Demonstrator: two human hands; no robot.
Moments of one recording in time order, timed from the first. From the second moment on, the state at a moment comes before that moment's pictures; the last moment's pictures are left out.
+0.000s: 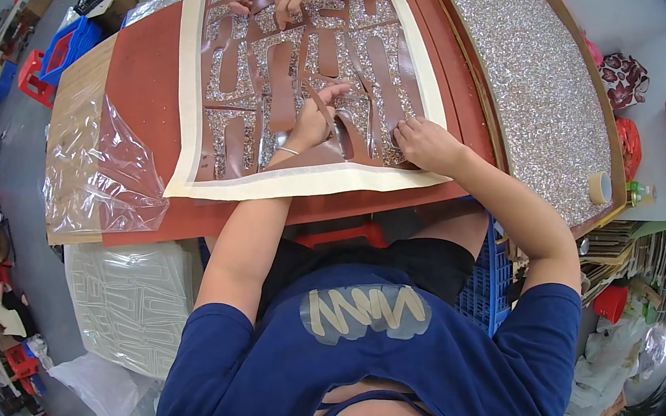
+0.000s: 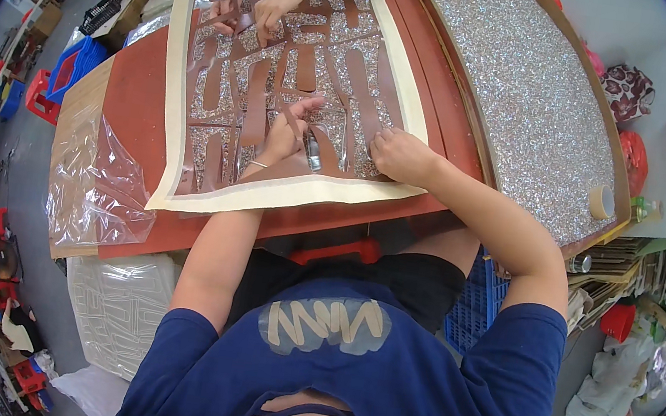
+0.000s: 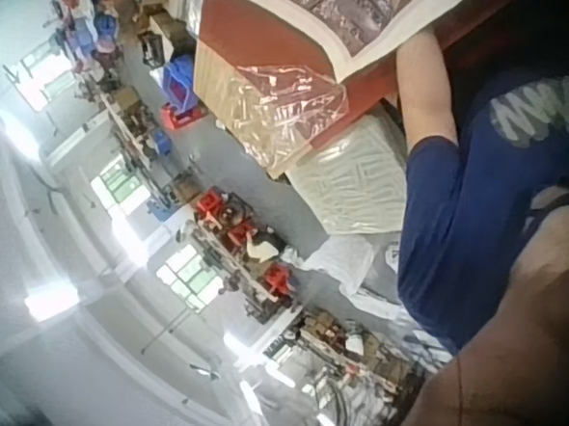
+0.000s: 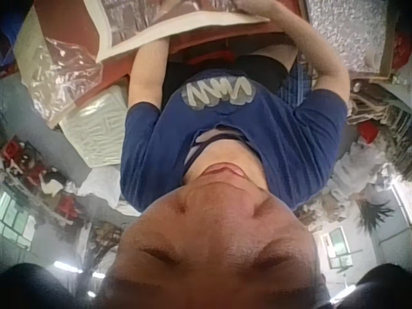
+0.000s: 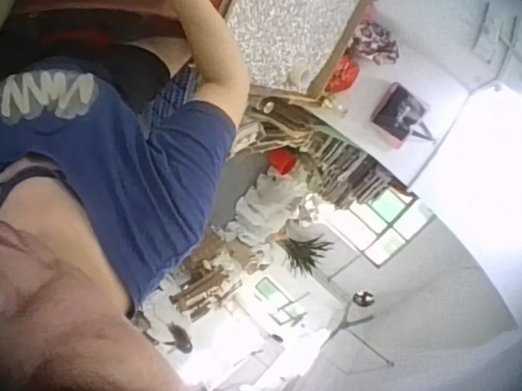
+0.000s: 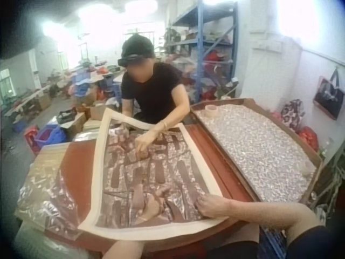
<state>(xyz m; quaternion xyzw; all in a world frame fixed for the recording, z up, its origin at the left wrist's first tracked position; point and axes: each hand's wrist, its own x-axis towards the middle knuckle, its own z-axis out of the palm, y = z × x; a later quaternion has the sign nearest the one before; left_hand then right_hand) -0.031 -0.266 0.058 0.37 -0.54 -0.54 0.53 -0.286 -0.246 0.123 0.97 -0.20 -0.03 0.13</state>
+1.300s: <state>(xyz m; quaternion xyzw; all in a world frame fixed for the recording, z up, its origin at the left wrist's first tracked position) -0.033 -0.268 0.063 0.44 -0.63 -0.50 0.41 -0.278 -0.246 0.126 0.97 -0.21 -0.09 0.11</state>
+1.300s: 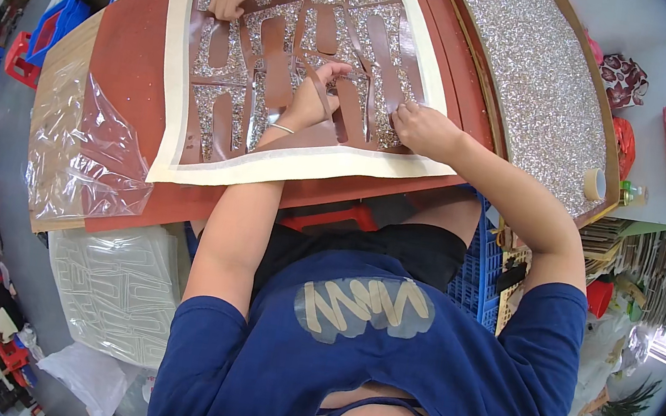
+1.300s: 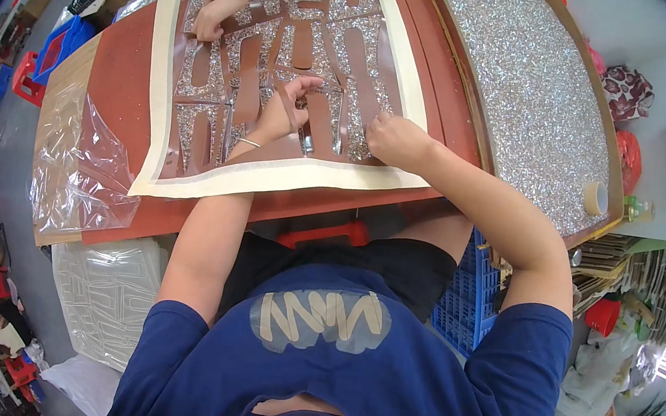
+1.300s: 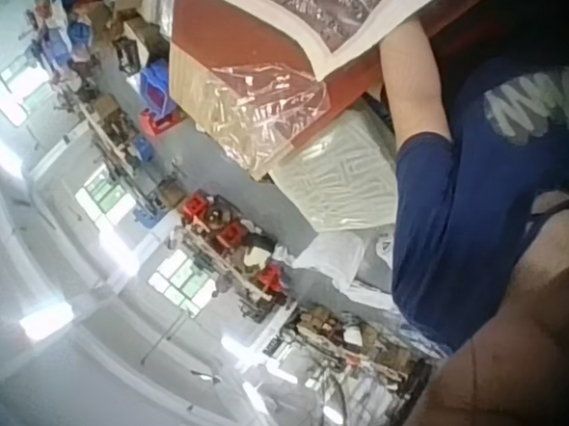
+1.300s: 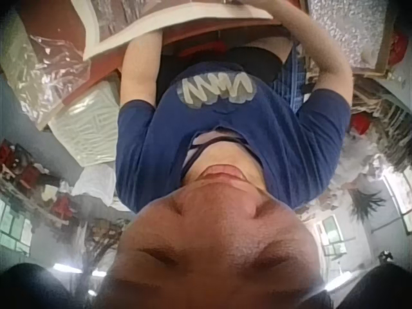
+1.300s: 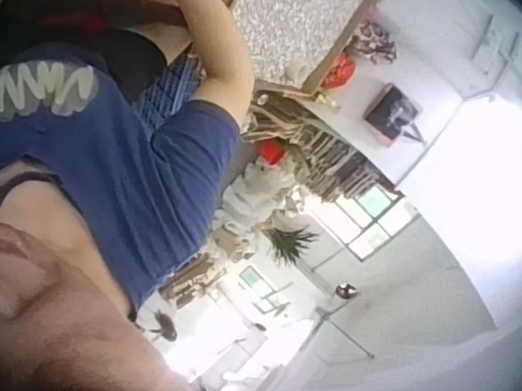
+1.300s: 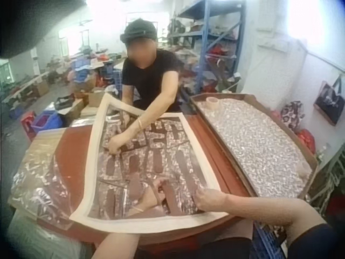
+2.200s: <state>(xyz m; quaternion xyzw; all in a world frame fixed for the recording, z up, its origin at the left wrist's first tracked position) -0.056 -0.276 0.049 0.53 -0.70 -0.29 0.38 -0.282 -0.156 0.188 0.91 -0.41 0.04 -0.01</state>
